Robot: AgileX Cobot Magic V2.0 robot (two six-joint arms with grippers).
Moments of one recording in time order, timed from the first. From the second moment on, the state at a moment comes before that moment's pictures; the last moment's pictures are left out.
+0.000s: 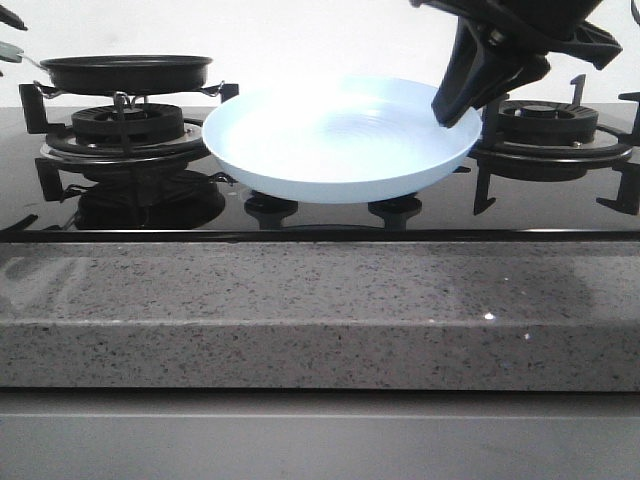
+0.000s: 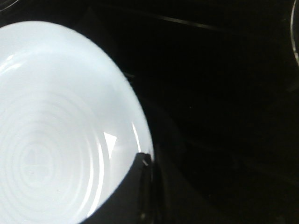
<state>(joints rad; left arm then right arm) 0.30 1.83 -1.39 -1.41 0.86 0.57 0.29 1.57 -1.23 0.42 0.66 -0.18</state>
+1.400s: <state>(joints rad) 0.10 1.41 -1.36 -1.33 0.96 0.79 0.29 1.57 -1.23 0.42 0.66 -0.18</state>
